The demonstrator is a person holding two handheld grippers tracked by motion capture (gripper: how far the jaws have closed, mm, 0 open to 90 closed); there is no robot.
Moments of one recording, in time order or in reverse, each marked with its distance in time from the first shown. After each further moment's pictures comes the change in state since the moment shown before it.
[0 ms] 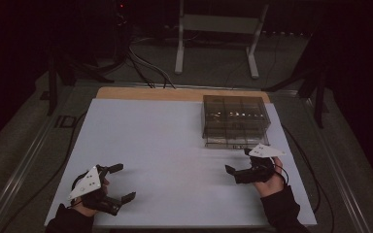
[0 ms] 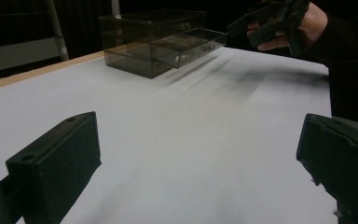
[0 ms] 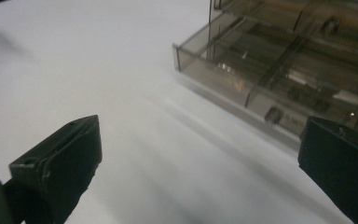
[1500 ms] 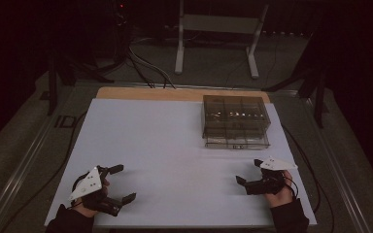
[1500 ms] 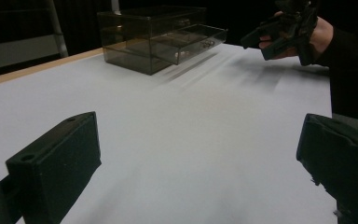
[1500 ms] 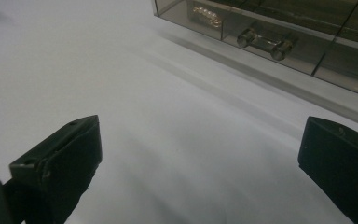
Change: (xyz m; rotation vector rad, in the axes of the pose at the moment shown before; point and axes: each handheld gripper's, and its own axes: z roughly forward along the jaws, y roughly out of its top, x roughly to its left) left arm -0.002 -0.002 0.001 0.011 0.001 0.000; right arm -0.015 -0.047 -0.015 0.015 -0.016 0.026
